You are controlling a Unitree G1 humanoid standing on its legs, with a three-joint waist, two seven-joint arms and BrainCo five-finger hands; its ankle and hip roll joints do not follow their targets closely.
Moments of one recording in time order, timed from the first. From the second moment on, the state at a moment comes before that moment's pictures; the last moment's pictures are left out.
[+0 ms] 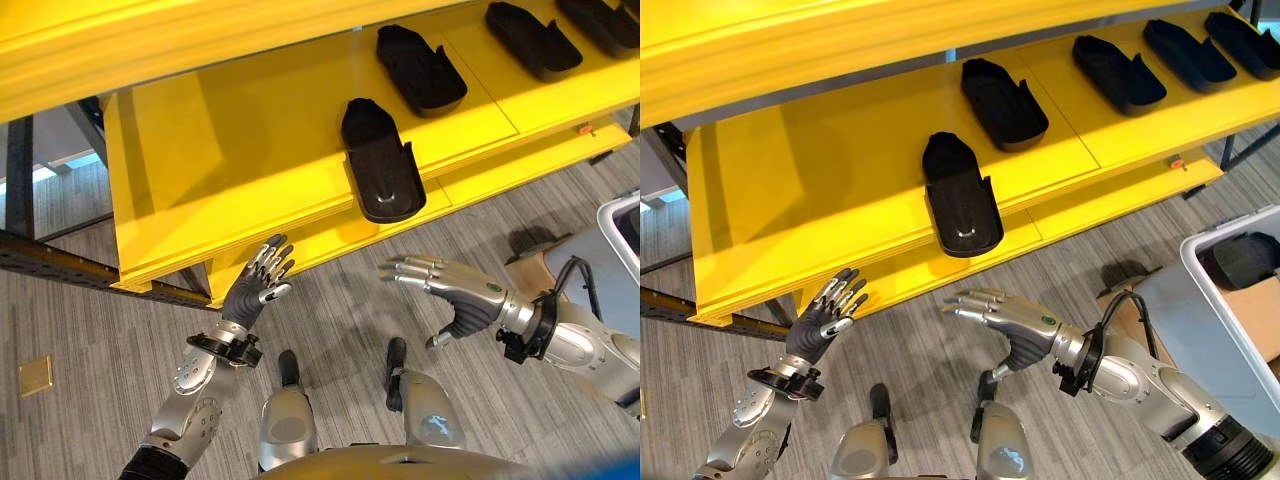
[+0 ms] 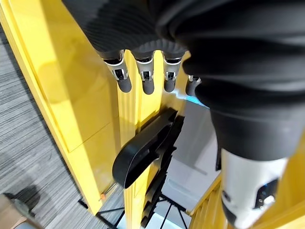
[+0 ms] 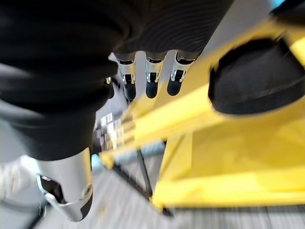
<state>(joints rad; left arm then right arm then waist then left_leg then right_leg) 0.18 0.53 -0.26 0.00 -0.78 -0.31 -0.19 -0.14 -1.01 0.52 -0.20 -0.33 -0.47 0.14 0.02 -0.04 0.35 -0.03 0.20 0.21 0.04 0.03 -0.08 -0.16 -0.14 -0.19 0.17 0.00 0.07</state>
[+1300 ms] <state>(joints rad) 0.03 0.51 -0.29 0.03 -0.75 -0.16 -0.23 -0.44 -0.64 0.61 0.39 -0.69 0.12 0.09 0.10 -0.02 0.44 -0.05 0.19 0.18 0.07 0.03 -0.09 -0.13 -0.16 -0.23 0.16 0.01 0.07</state>
